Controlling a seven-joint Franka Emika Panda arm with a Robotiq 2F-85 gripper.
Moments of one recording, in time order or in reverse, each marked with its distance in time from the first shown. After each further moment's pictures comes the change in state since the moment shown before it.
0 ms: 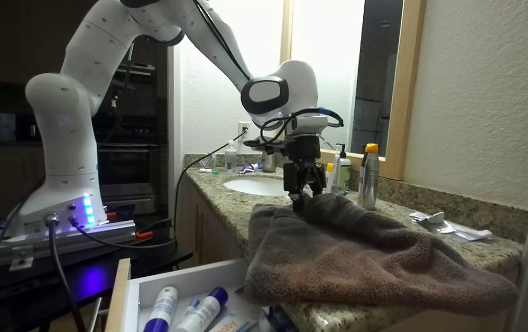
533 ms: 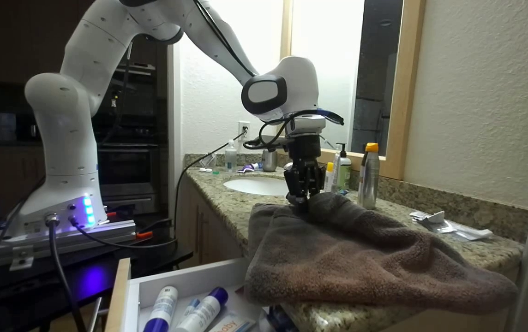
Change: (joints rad) arm -0.009 -0.008 0.020 0.007 0.158 -0.021 -0.047
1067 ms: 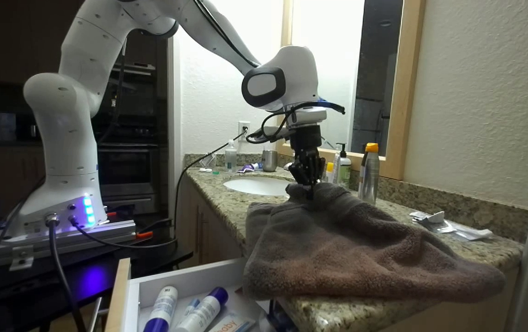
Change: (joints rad) arm -0.025 -0.061 0.047 0.000 0.099 -0.024 -0.086
